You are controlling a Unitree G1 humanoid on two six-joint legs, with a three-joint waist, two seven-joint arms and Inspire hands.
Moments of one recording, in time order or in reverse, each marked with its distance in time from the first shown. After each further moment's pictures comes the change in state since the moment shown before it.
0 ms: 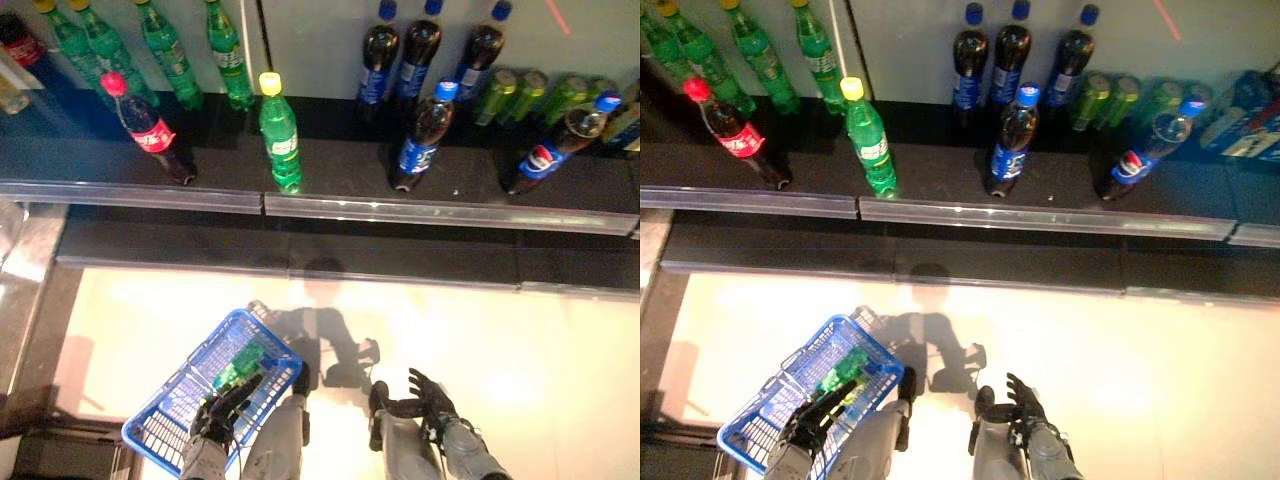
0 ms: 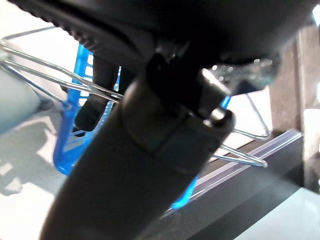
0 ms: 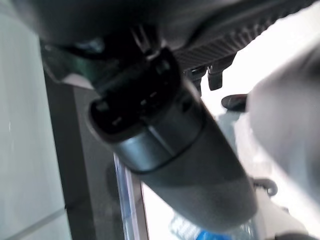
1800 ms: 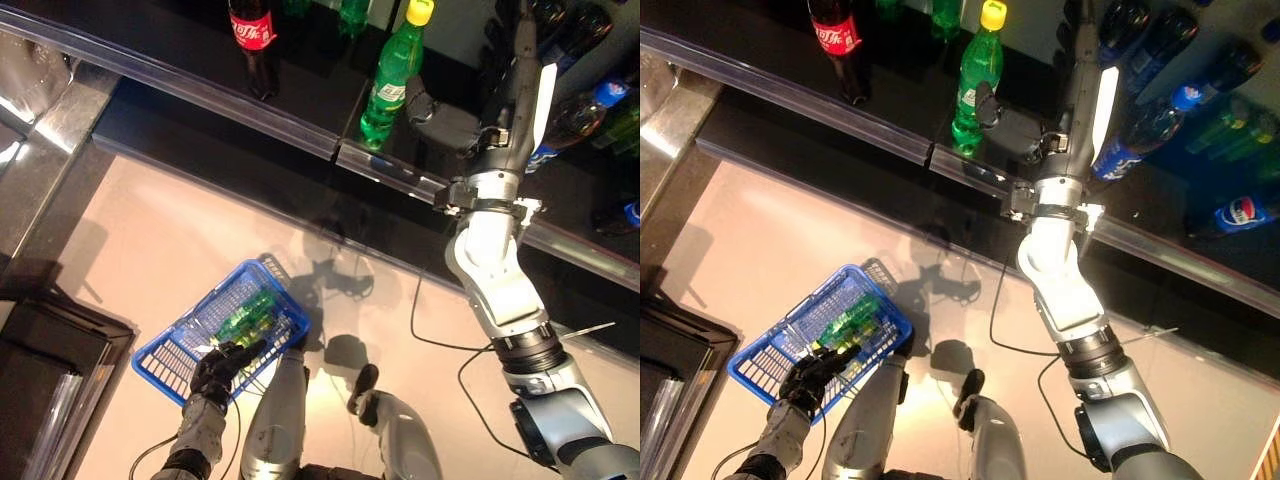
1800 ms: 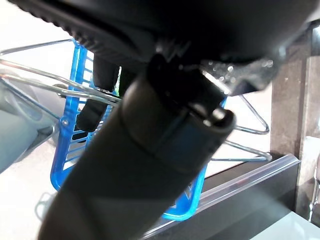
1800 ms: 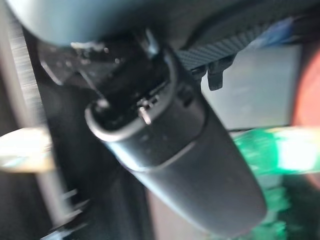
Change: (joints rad) left arm -0.060 0.060 -0.060 -0.193 0.134 0.001 0.051; right arm -0.584 -0.169 -0.107 -0.954 -0.113 0.177 -0.589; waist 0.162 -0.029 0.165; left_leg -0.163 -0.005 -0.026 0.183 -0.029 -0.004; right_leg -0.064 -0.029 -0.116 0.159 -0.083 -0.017
